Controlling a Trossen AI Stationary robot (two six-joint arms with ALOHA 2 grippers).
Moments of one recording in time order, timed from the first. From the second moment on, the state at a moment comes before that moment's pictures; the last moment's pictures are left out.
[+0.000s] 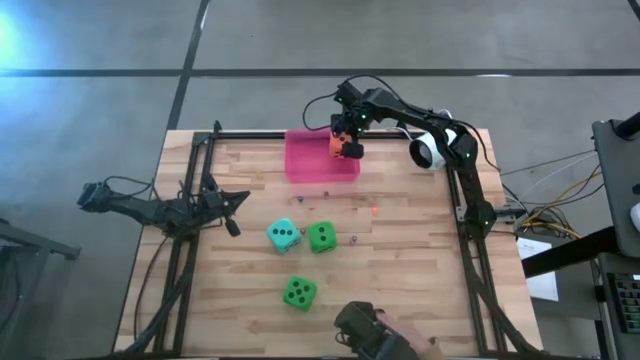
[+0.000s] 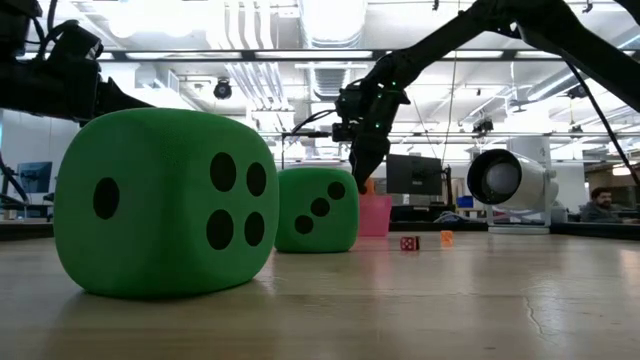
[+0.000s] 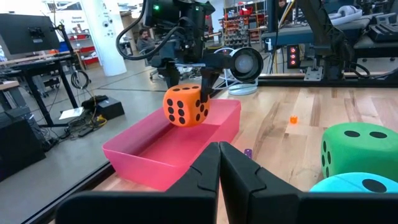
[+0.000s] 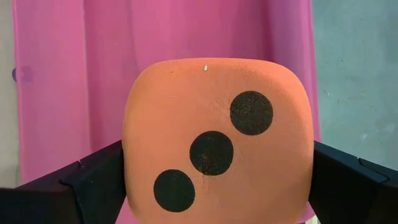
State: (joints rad) left arm -0.25 0.14 0.01 0.06 -0.77 0.10; right arm -0.68 2.18 1.90 -0.94 -0.21 -0.61
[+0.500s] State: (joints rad) left arm -0.25 0.14 0.01 0.06 -0.77 0.10; right arm -0.68 2.18 1.90 -0.94 -0.21 -0.61
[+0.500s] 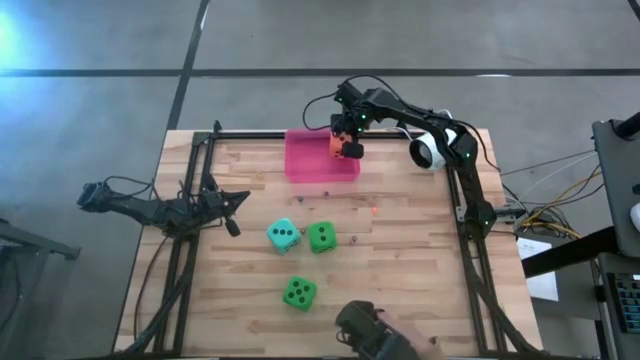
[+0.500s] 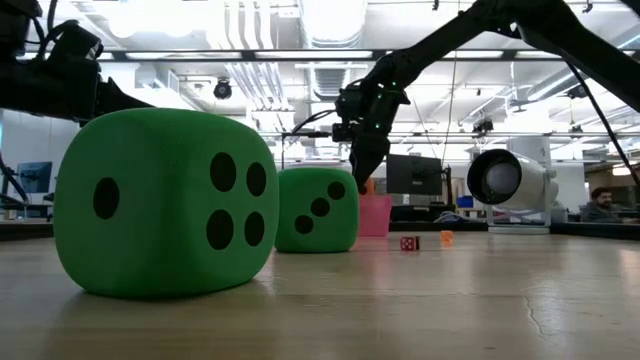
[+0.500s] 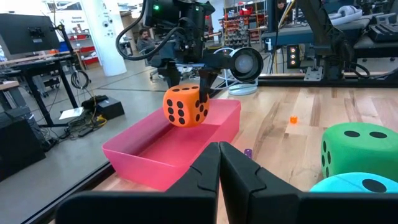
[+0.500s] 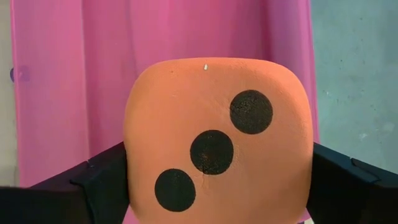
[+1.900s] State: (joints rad) left arm -0.25 0.14 0.01 0.06 -0.77 0.10; right arm -0.69 2.18 1.96 -0.95 -0.15 -0.68
